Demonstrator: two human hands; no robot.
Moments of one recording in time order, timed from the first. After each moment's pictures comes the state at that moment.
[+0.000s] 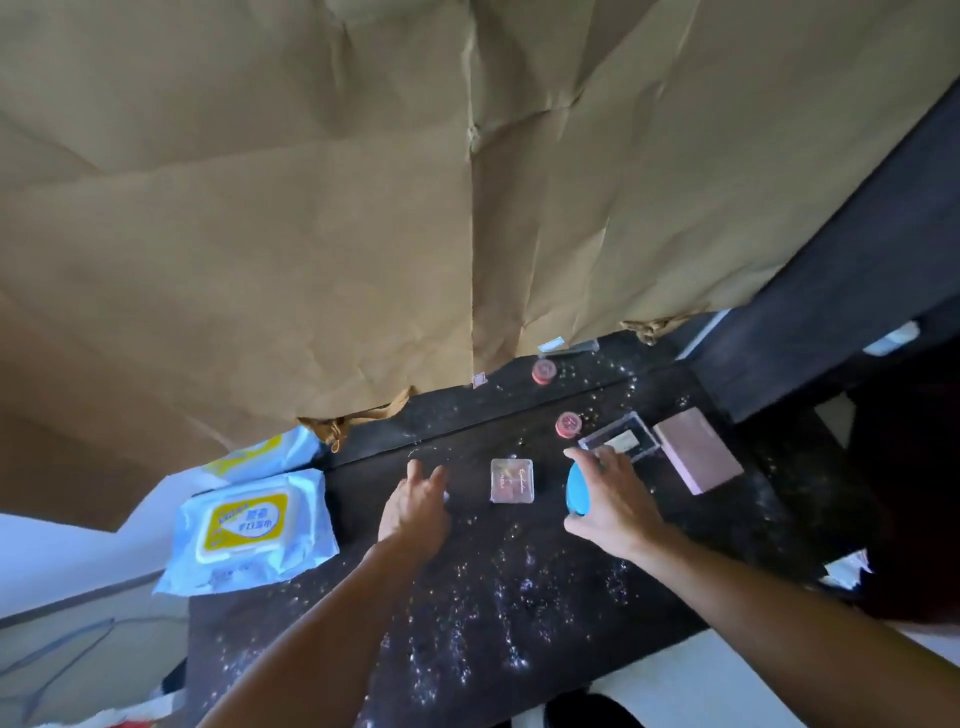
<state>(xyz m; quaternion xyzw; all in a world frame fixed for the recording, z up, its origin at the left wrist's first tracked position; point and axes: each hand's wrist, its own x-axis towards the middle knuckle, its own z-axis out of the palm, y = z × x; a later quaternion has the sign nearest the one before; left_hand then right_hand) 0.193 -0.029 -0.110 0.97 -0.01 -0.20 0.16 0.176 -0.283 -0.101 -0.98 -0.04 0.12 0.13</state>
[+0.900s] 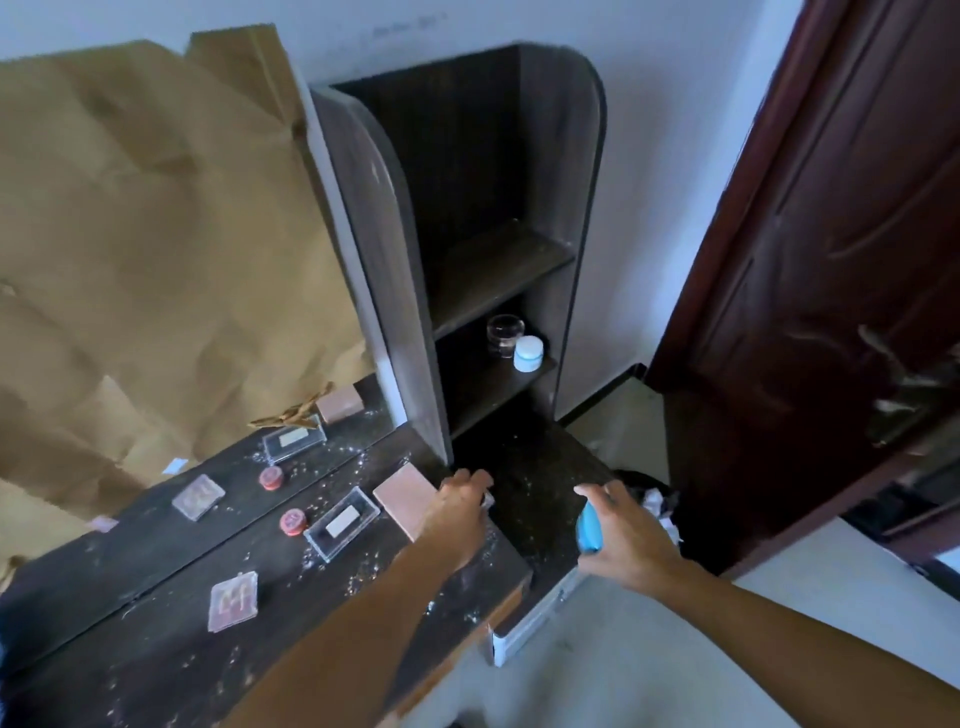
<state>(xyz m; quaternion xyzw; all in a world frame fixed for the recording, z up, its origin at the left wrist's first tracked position) 0.140 -0.451 -0.023 0.93 -0.27 -0.15 0.19 0.022 -0.646 -0.028 -0.97 0.16 0.08 0.19</state>
